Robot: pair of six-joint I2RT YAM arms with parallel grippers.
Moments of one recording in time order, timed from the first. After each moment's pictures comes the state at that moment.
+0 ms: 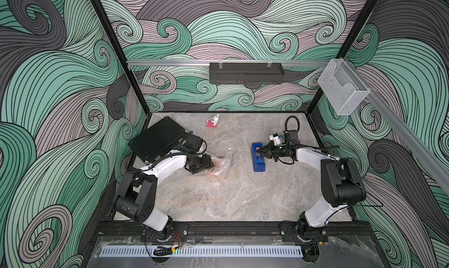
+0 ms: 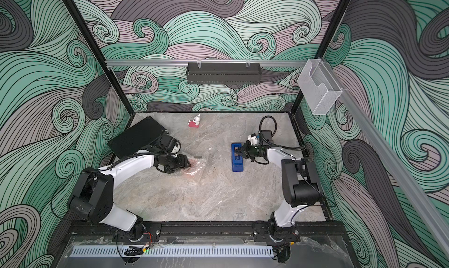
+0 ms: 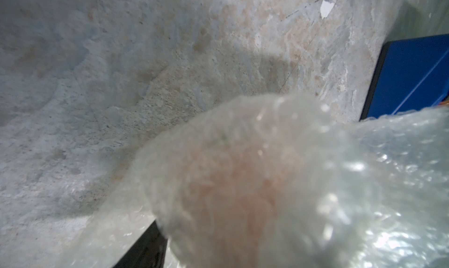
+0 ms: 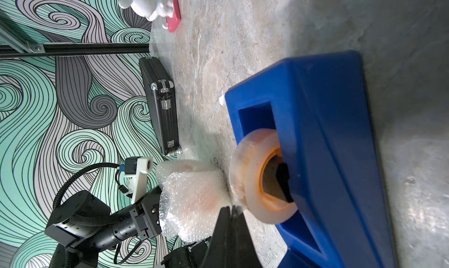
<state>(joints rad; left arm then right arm) -0.39 1.53 0.94 -0.62 0.29 -0.59 0.11 1.68 0.91 -0.16 -0.83 0.78</state>
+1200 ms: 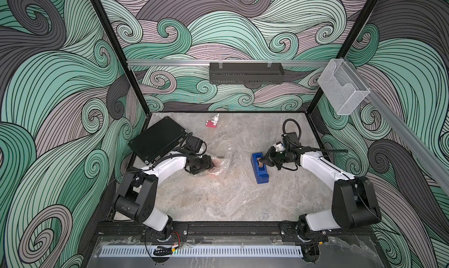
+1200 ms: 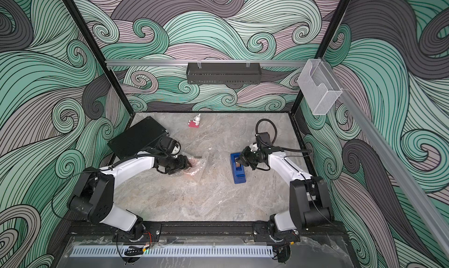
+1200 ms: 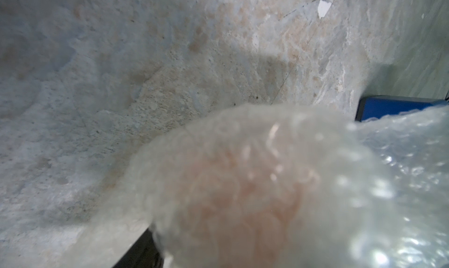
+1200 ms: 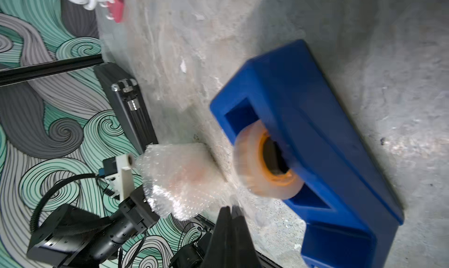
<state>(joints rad) -0.39 1.53 0.90 -0.56 0.30 -0.59 0.19 1.46 0.88 -0.52 -0.64 0.90</state>
